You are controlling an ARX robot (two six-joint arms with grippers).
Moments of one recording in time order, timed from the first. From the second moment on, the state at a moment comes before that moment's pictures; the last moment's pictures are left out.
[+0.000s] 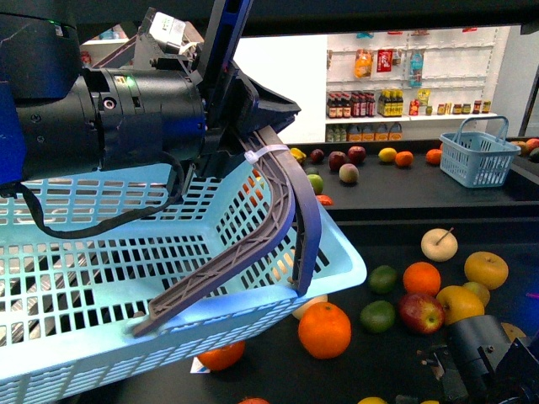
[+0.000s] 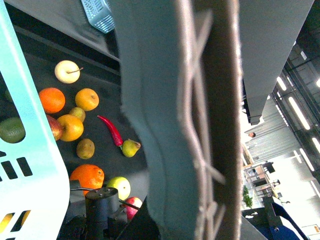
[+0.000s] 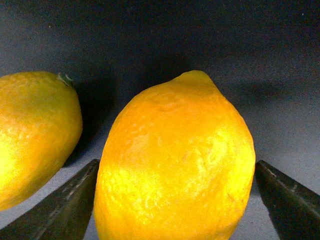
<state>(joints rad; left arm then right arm) -0.35 1.79 1.04 0.72 0.61 -0.89 0.05 2.63 1.27 0.31 0.00 0.22</state>
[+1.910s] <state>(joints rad) -0.35 1.79 1.04 0.72 0.61 -0.89 0.21 1.90 0.87 0.79 -0.49 0.50</state>
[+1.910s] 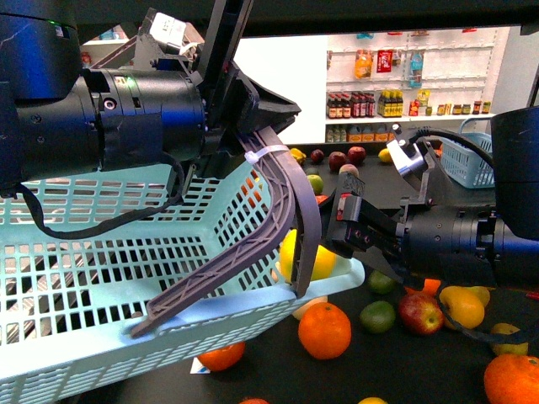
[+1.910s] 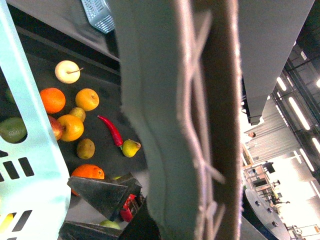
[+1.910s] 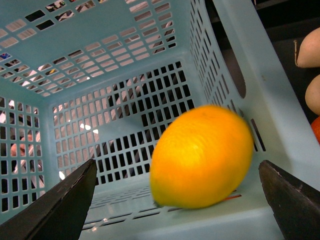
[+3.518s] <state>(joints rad) -0.36 1.79 1.04 0.72 0.61 -0.89 0.15 2.58 1.11 0.66 -0.23 -0.03</state>
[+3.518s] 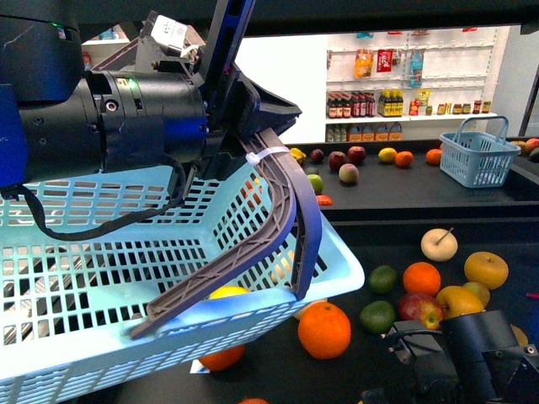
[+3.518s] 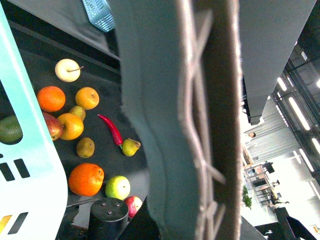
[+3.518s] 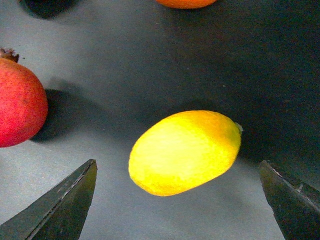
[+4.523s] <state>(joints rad) -0.36 1.79 1.04 0.72 0.61 -0.89 0.16 2.74 1.25 0.66 -0.19 -0.14</state>
